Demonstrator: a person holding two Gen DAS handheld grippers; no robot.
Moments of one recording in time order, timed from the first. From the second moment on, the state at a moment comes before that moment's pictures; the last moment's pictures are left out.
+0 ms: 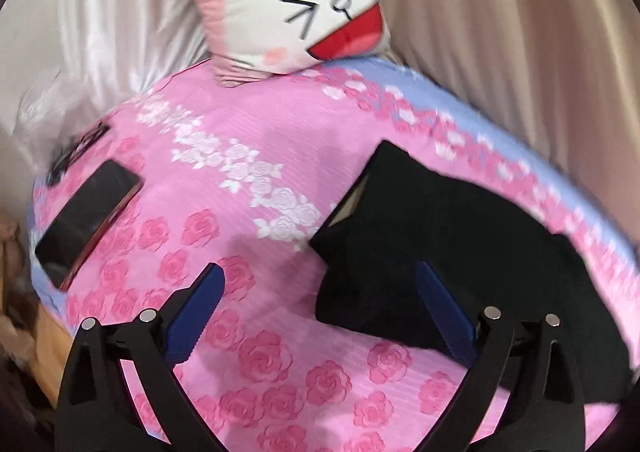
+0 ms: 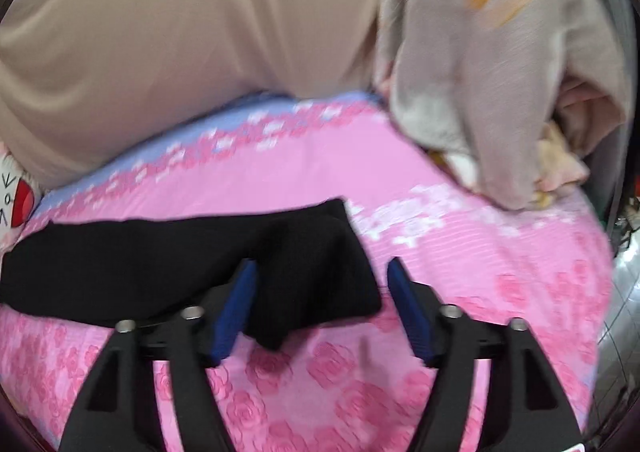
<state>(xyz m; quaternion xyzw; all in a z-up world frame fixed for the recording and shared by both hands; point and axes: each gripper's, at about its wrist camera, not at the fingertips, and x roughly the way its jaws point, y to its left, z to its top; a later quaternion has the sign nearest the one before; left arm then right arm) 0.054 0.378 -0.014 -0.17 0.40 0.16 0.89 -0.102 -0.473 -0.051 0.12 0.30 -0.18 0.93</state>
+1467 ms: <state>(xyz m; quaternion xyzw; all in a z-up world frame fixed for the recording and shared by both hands) 0.075 0.204 0.014 -0.09 0.36 0.07 0.92 -0.038 -0.464 -0.038 0.15 0.34 -0.16 0.91</state>
